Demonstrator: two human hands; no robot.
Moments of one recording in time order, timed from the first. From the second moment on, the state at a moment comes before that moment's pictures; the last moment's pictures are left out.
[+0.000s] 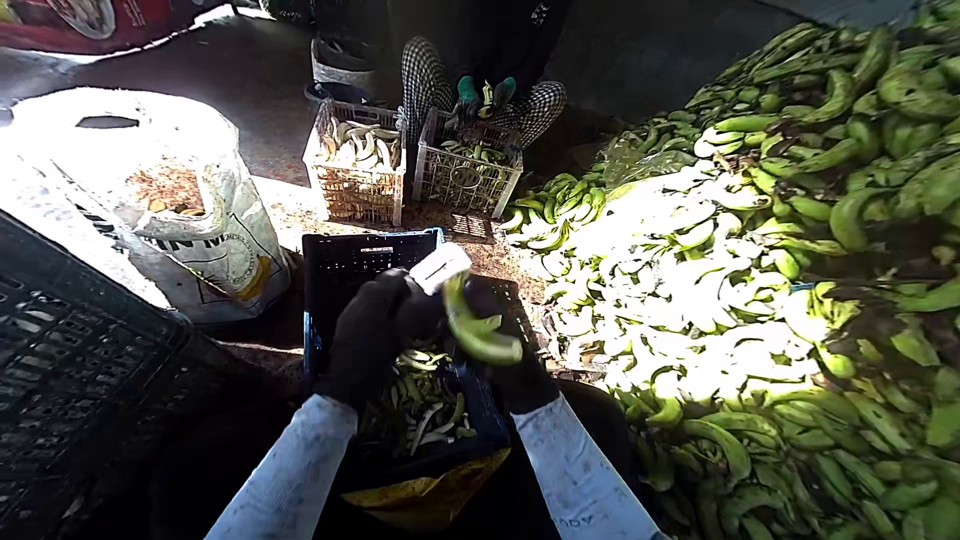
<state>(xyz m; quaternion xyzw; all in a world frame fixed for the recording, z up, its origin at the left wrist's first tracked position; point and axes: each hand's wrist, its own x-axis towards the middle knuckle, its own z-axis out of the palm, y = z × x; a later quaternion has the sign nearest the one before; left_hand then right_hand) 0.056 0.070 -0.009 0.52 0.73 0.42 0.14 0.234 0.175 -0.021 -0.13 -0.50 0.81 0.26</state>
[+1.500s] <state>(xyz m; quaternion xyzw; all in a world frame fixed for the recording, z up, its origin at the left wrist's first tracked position) 0.033 0.081 -0.014 0.59 0.71 0.38 0.07 0.240 0.182 0.000 -0.12 -0.56 0.81 0.15</state>
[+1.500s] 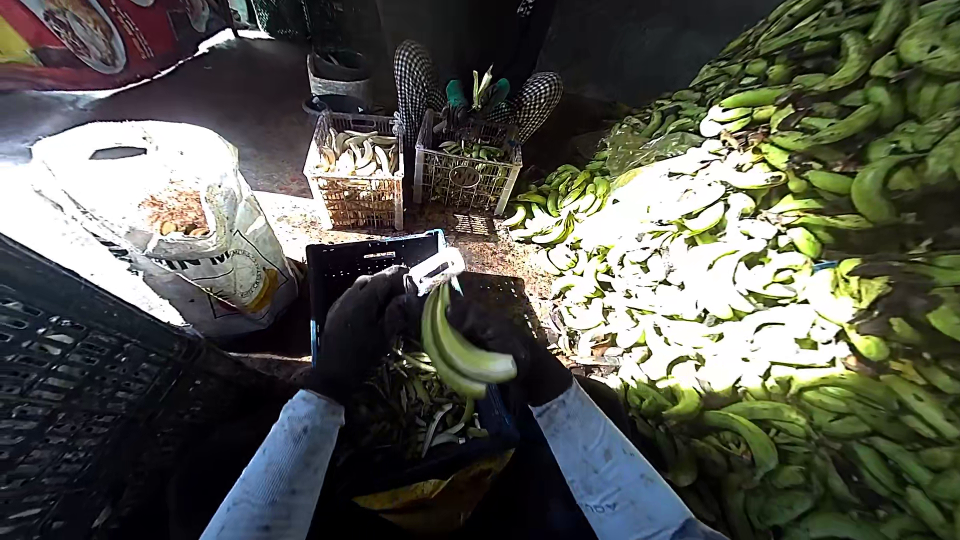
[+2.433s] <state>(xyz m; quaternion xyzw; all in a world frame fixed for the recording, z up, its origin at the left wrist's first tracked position) 0.099 0.071 -0.037 0.59 0.67 0.44 0.07 0.222 0.200 -0.016 -0.11 -0.19 0.85 0.47</state>
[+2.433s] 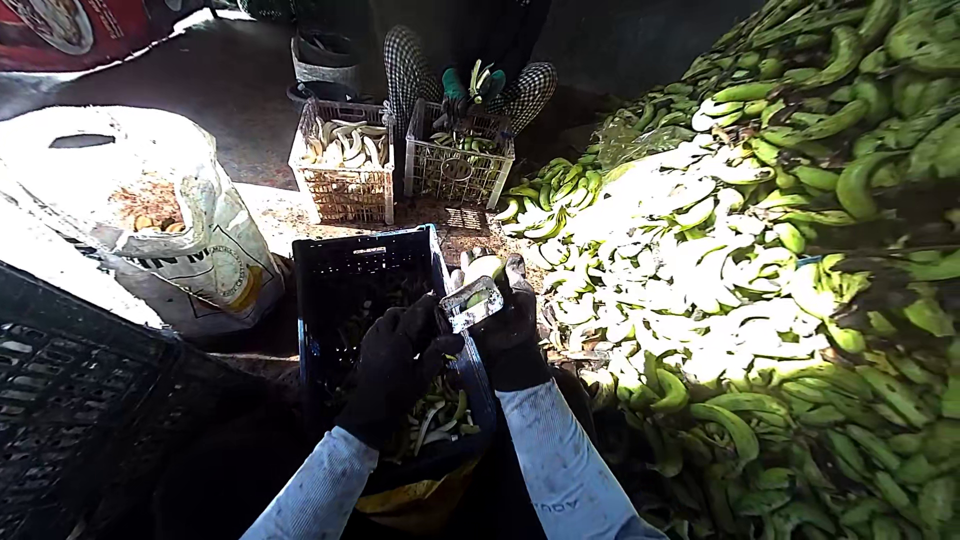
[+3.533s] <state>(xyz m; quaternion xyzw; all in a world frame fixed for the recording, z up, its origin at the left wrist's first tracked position) 0.076 0.070 -0.037 0.62 0.70 0.37 -0.03 0.234 0.188 -0.016 -0.29 -0.51 0.72 0.37</state>
